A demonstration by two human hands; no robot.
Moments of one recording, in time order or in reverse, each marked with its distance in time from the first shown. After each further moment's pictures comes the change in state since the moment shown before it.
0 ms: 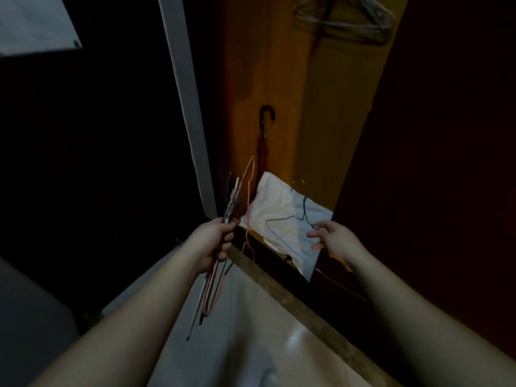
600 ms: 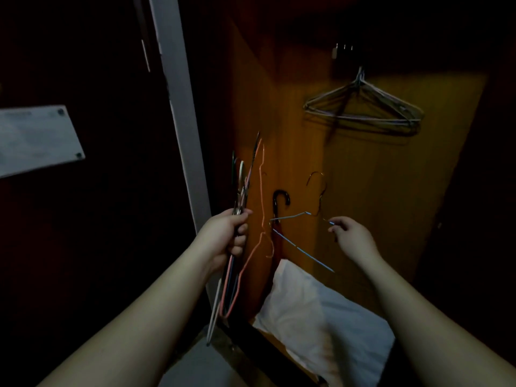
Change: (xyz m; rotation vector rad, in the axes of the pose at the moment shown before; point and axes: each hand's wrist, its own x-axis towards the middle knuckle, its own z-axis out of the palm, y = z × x) left_hand 0.182 0.266 -0.016 -0.036 -0.060 0.310; right_hand 0.261 -0.210 -0.019 -0.096 0.367 -0.334
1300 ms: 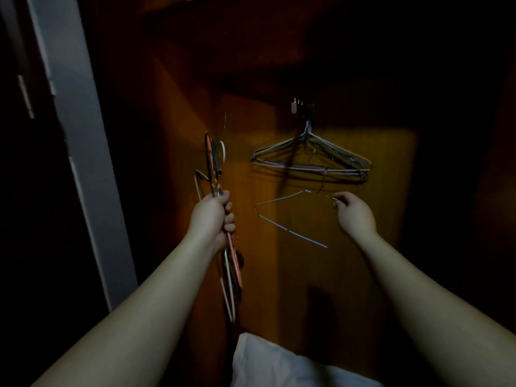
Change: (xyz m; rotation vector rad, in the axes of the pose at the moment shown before) left_hand 0.222 0.121 0.046 -0.259 -0.172 0.154; right_hand 0.174 -0.081 -0.057 -0.156 0.549 -0.015
